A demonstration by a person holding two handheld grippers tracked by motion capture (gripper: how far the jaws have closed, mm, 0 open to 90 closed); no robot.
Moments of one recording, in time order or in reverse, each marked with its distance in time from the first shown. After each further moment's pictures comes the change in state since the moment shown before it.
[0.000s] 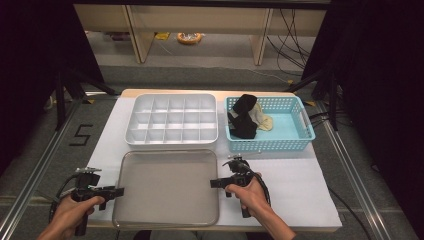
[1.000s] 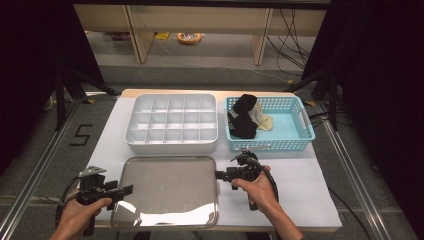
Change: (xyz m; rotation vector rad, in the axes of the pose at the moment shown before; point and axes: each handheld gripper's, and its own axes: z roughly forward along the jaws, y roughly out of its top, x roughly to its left) left arm -0.036 0.001 -0.007 -0.135 -0.017 0.097; right arm -0.002 0.012 -0.028 -0.100 -0.031 -0.068
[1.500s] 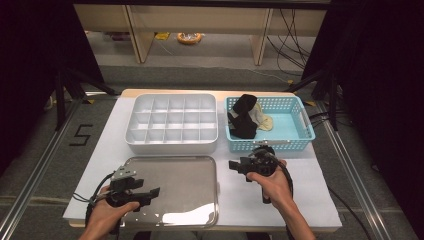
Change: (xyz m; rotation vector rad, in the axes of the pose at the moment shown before) left arm -0.055 0.008 0.031 -0.018 -0.076 0.143; right arm -0.023 0.008 -0.035 -0.133 -0.022 -0.027
